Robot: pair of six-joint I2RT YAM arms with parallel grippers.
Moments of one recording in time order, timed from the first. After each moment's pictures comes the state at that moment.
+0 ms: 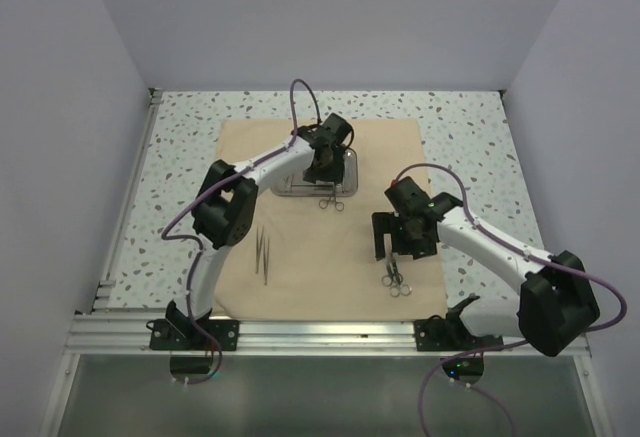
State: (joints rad) left arm -0.66 2.22 1.84 -0.75 -0.19 -0.55; right arm 0.58 1.29 0.82 -0.83 0.03 0.53
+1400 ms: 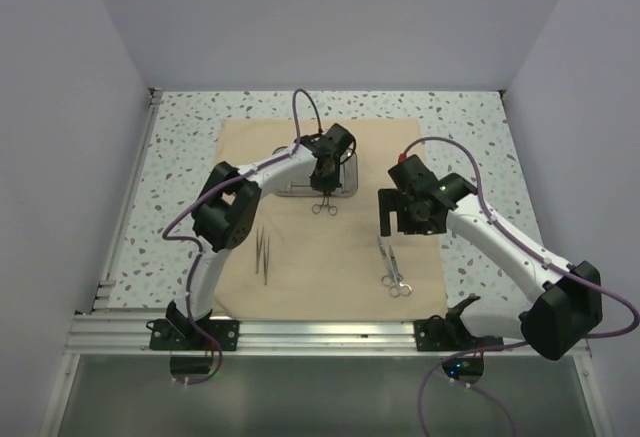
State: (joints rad) left arm -0.69 2.22 1.77 -0.68 -0.17 -0.60; right arm 0.58 1.26 1.04 -1.01 0.18 0.52
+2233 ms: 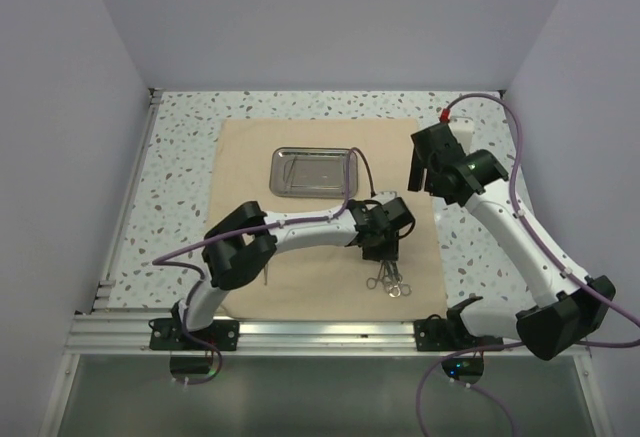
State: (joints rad) left arm -1.14 2.09 1.59 -0.60 -0.10 -1.02; right arm 0.47 1.27 1.33 -1.09 0.61 0.55
